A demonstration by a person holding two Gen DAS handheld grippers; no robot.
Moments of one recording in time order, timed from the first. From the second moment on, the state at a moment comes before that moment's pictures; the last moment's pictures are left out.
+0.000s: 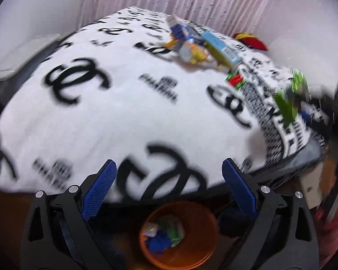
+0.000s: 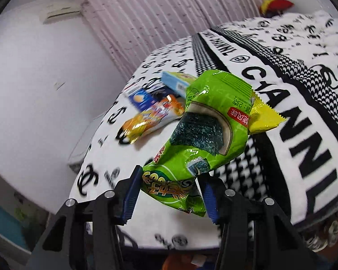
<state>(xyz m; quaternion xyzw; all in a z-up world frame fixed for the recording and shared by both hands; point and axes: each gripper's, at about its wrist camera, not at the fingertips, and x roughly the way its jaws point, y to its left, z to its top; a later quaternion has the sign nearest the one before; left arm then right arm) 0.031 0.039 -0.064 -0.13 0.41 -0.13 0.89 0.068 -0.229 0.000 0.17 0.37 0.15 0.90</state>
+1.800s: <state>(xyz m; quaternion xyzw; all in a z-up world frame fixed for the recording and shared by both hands) 0.091 0.024 -0.002 -0.18 0.34 -0.29 0.88 -0.018 -0.230 0.001 0.12 0.34 0.19 0.91</state>
